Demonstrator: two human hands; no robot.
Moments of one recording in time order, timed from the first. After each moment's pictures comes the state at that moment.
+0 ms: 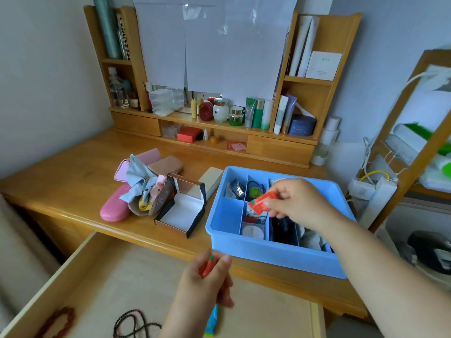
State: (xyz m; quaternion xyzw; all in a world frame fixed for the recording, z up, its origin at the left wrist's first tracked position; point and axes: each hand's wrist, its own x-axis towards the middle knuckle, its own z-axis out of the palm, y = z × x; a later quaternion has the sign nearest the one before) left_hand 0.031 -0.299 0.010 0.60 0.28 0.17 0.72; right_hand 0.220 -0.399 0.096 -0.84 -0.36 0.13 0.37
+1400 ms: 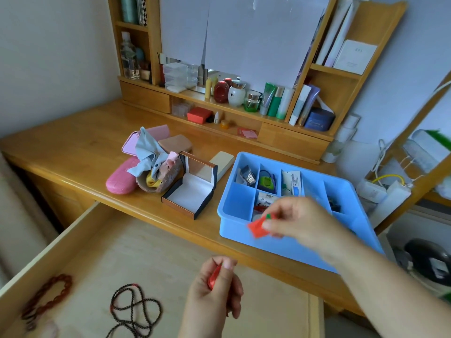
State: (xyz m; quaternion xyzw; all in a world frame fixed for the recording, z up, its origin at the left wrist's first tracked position) left_hand 0.016 -0.320 -0.035 0.48 0.26 0.24 0.80; right_hand 0.168 -0.401 0.083 -0.81 -0.33 0.26 0.41
